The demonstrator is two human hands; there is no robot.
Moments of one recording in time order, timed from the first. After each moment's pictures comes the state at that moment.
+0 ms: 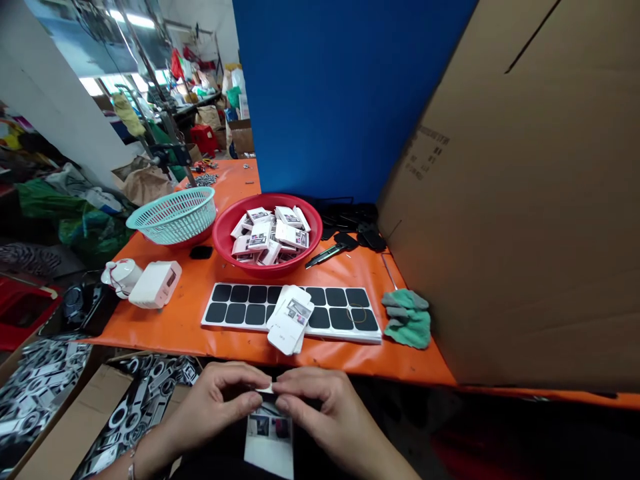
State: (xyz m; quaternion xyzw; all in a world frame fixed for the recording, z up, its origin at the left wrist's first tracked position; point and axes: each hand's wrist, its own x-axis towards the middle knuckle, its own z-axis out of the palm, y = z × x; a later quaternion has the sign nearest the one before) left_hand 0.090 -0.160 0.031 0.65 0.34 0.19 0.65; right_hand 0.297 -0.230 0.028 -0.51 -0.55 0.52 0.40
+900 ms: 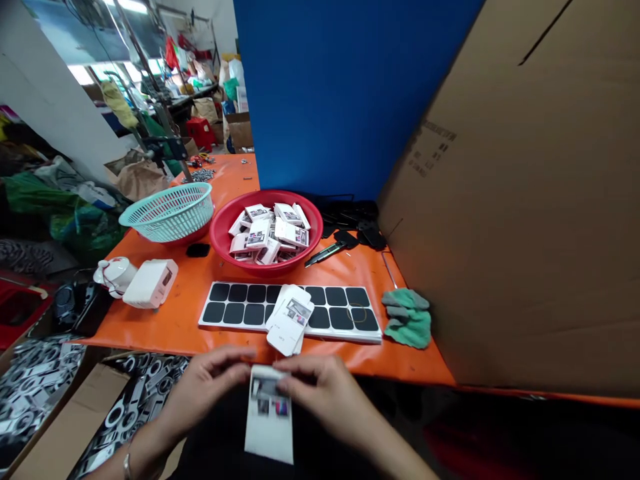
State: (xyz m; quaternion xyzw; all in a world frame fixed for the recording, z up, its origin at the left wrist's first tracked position) left_hand 0.079 -0.138 0.018 0.59 0.42 0.26 0.64; right_hand 0.304 -0.203 0.026 -0.54 -0.48 0.57 0.38
